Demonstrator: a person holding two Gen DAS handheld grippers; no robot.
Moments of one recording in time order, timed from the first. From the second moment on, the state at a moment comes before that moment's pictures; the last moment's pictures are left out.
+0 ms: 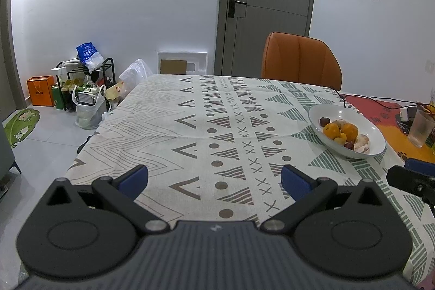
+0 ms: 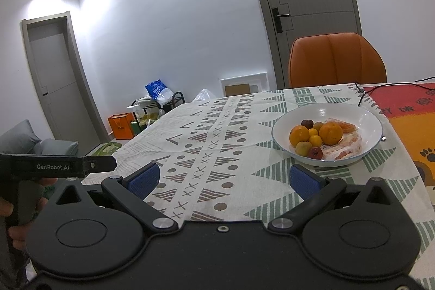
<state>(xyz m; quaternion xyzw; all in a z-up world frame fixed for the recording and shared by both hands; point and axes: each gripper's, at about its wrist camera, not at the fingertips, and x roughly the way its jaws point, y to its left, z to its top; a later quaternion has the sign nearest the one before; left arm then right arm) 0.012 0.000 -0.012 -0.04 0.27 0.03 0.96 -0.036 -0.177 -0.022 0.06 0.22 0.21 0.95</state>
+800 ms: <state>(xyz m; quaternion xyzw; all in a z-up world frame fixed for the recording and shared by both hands) 0.012 0.001 -0.014 -0.04 0.27 0.03 0.96 -0.035 -0.176 -0.020 0.06 0.22 0.21 0.95</state>
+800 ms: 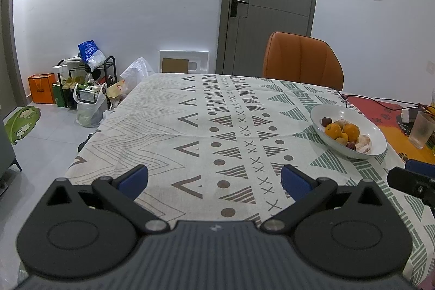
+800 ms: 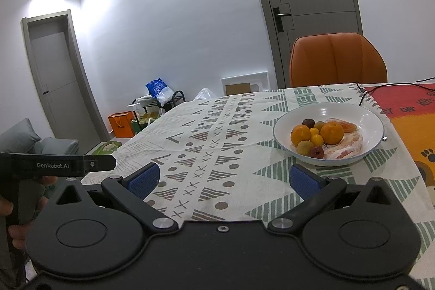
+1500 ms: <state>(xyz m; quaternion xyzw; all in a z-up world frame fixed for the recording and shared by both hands) 0.012 0.002 -0.014 -0.04 0.27 0.03 0.96 -0.035 -0.178 -0.022 0.06 0.22 0.21 0.95</state>
